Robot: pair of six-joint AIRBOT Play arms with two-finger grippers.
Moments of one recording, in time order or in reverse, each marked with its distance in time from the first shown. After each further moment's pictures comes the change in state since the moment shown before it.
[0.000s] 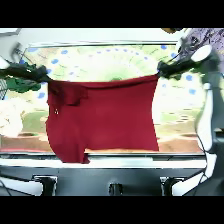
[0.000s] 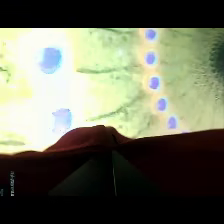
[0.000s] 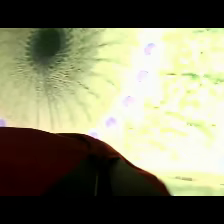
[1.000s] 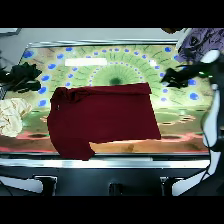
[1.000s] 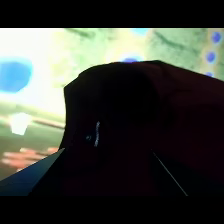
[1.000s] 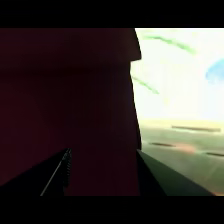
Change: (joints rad) left arm 0.262 0.067 0.047 0.005 -0.235 0.010; right arm -0.178 0.039 -0.010 0.088 0.278 -0.135
